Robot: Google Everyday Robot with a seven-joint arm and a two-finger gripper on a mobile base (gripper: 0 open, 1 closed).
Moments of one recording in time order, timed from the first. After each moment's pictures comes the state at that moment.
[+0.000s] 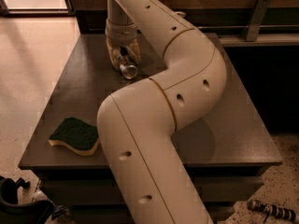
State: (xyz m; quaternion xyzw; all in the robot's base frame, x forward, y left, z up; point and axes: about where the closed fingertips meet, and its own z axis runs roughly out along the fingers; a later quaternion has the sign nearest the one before) arm 0.734 0.088 0.817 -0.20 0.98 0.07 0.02
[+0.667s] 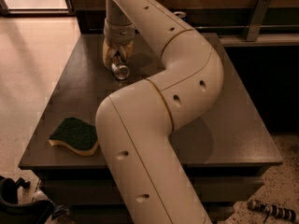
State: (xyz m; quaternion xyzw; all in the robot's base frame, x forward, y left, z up) arm 0.744 0.094 0.817 -0.20 0.98 0.07 0.03
